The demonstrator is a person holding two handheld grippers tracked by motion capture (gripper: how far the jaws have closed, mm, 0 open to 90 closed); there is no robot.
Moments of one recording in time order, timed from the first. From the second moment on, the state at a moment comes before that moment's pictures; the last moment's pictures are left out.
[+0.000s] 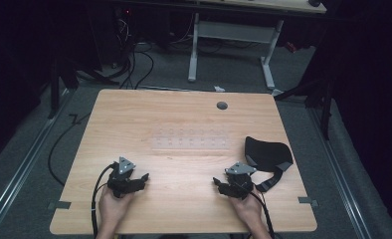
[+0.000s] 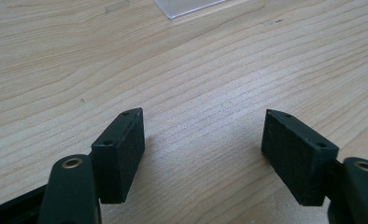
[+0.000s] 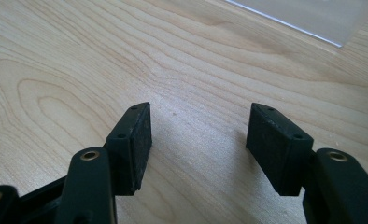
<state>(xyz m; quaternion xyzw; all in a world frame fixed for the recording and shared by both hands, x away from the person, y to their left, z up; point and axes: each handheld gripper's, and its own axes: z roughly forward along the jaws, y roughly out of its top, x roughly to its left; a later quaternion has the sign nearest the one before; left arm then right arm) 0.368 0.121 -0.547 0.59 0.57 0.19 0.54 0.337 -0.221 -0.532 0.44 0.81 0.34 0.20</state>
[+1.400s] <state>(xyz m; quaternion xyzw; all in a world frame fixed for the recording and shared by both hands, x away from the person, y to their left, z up) 0.368 0.121 -0.547 0.59 0.57 0.19 0.54 0.335 -0.219 -0.531 0.44 0.81 0.34 0.20</state>
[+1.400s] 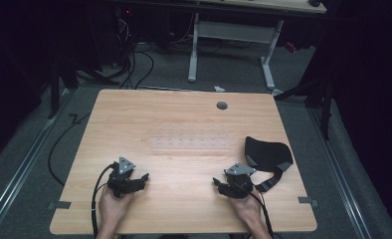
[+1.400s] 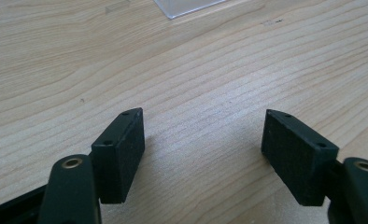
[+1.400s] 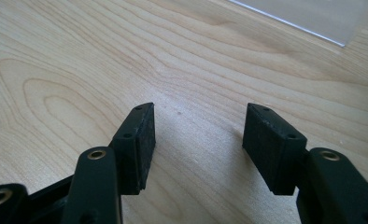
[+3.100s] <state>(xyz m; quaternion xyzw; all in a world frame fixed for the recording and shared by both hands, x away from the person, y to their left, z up) 0.368 0.121 -0.547 0.59 0.57 0.19 0.54 0.318 -0.270 -0.471 0.47 0.74 0.44 0.22</state>
